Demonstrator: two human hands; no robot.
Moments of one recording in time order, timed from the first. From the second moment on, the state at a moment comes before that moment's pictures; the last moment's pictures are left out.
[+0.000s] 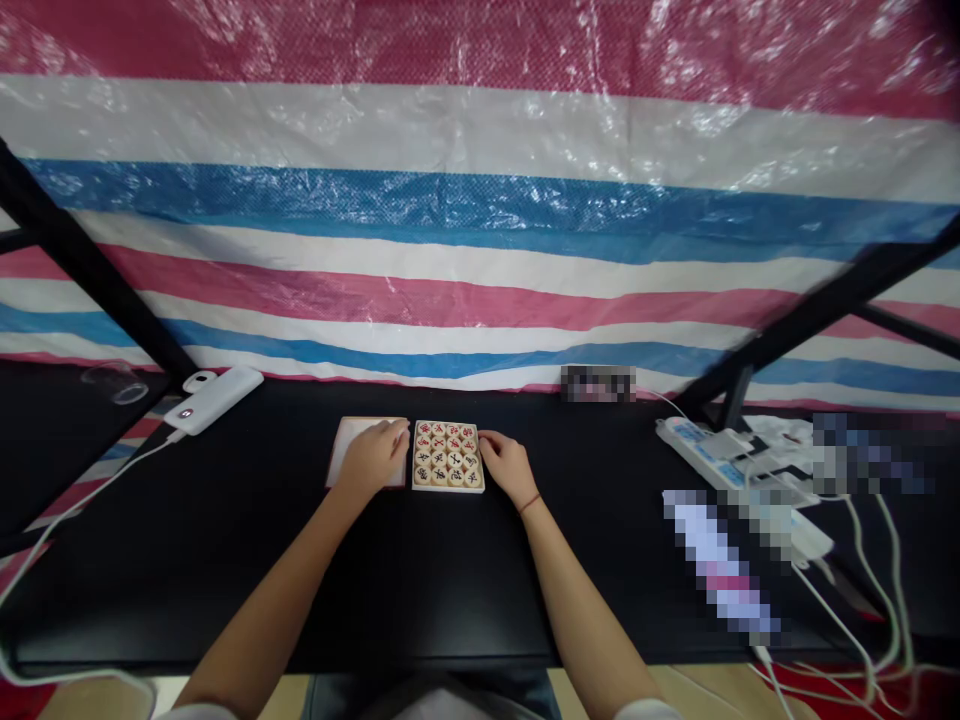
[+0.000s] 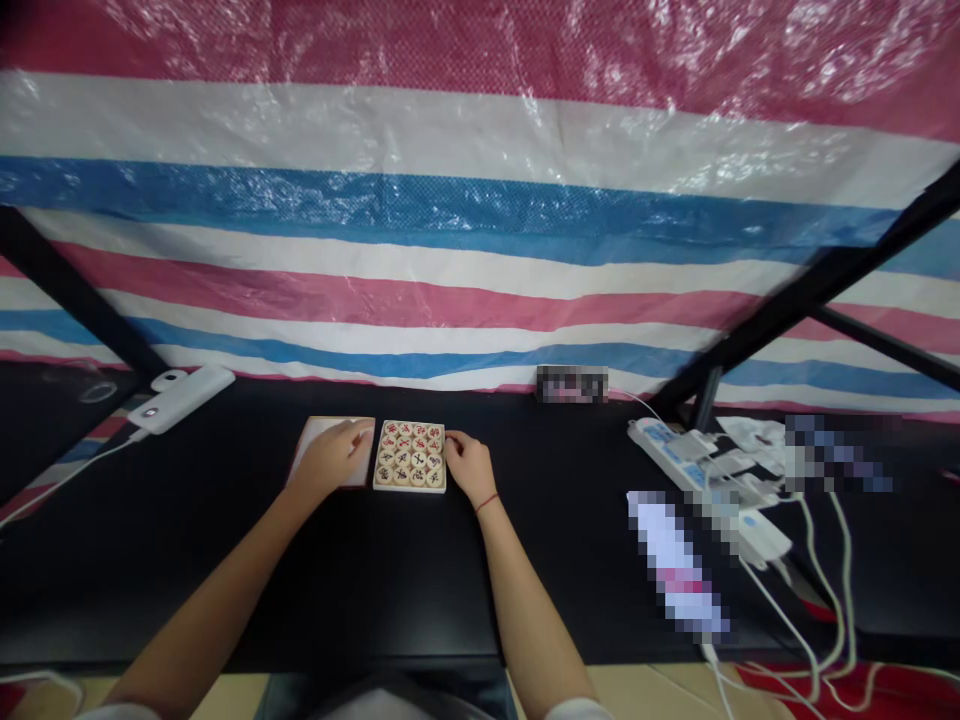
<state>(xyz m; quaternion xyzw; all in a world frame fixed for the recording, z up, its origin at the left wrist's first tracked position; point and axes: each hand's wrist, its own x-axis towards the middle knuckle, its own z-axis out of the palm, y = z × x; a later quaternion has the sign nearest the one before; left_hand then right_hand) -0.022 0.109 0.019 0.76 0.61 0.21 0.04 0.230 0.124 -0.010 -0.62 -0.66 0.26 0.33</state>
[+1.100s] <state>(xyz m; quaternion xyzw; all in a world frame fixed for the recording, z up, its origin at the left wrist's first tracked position) 0.006 0.120 0.019 0.76 0.64 0.12 -0.02 0.214 0.116 -0.005 -0.61 -0.67 0.27 0.34</state>
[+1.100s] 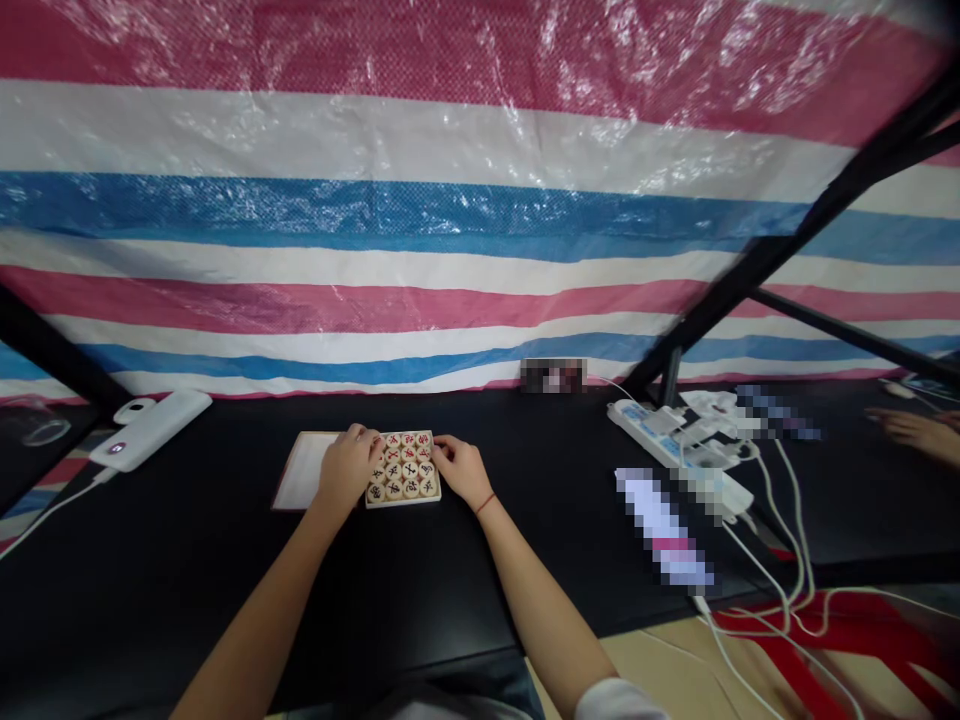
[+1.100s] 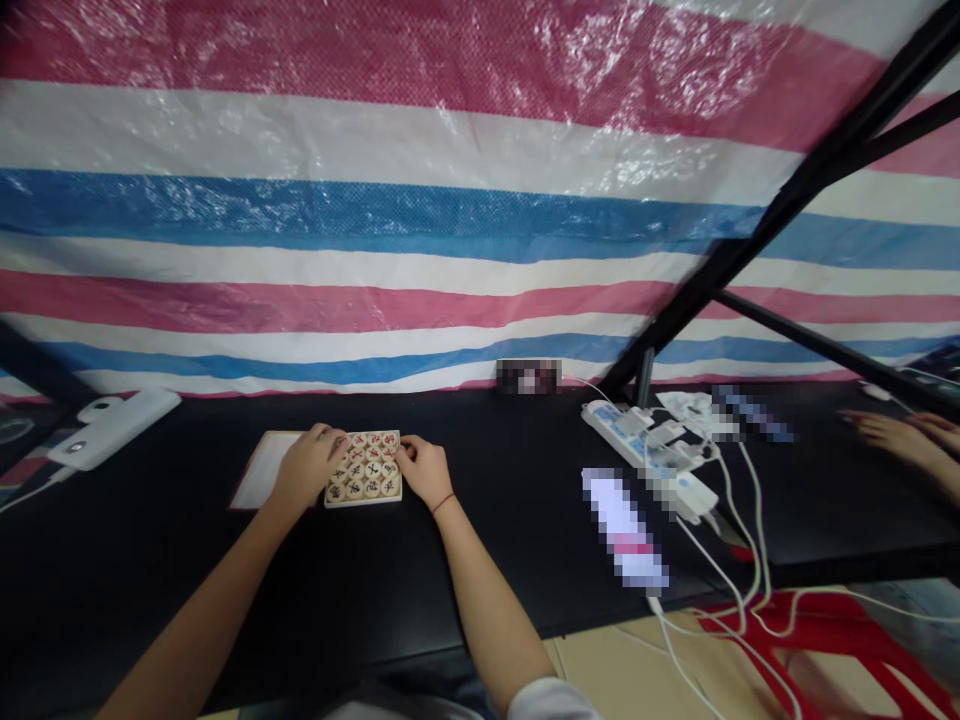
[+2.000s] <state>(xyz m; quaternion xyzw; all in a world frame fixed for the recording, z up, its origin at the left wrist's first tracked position) 0.000 0.114 0.020 0.70 0.66 0.26 0.00 0.233 0.142 -0.017 -0.60 -0.67 0.05 0.44</state>
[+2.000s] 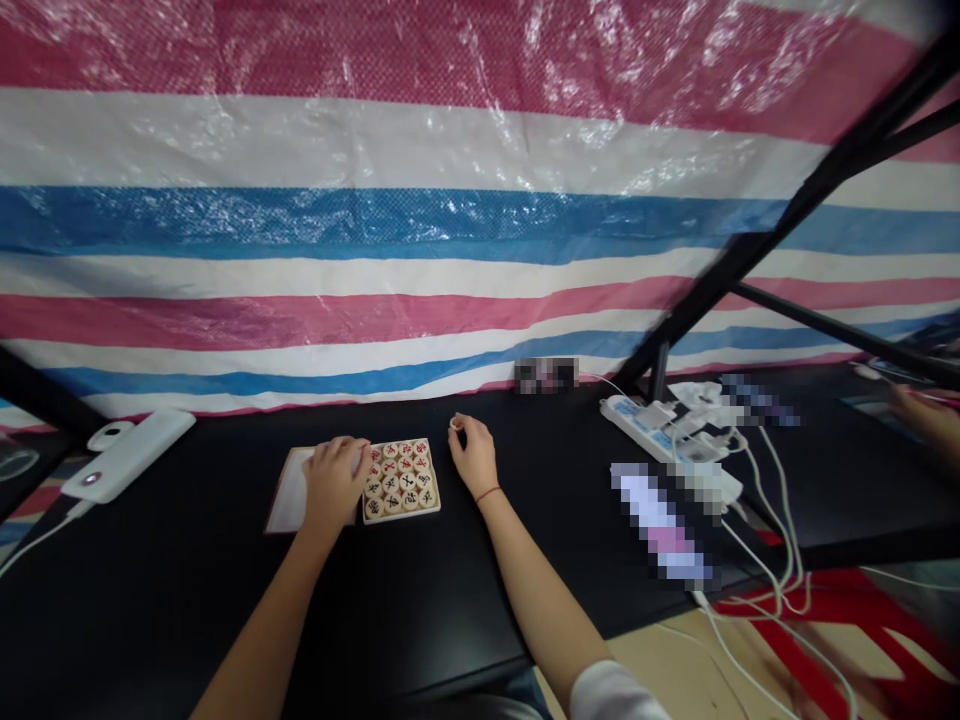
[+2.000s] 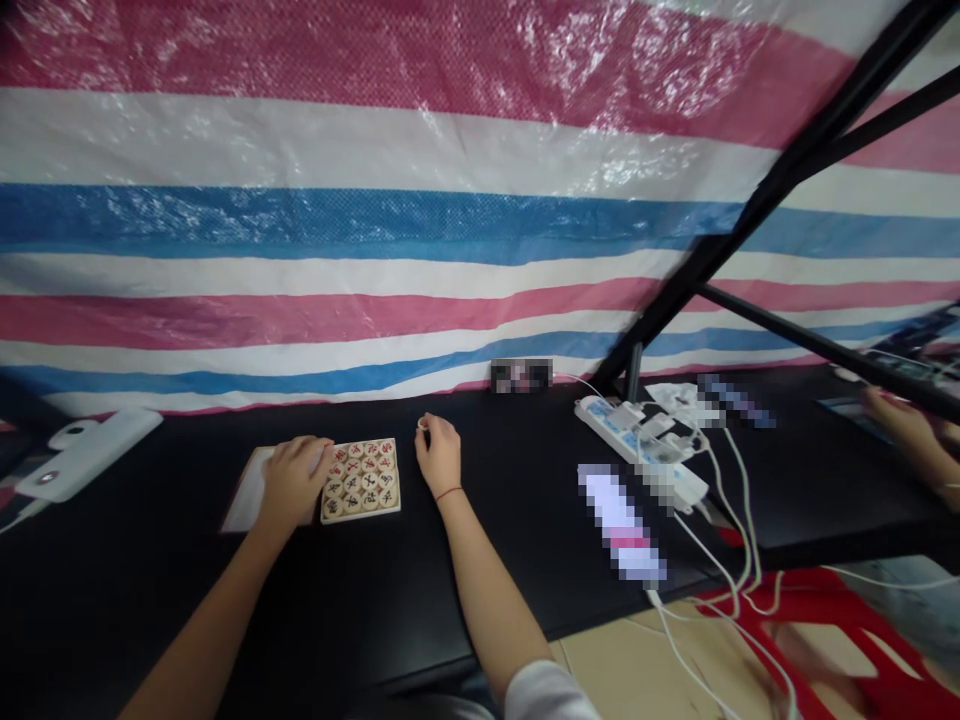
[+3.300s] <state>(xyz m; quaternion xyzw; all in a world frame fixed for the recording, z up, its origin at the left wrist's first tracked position) 0.031 0.116 0.032 0.68 0.73 0.06 -0.02 0.240 0.146 -0.024 -0.65 -0.65 0.08 0.39</state>
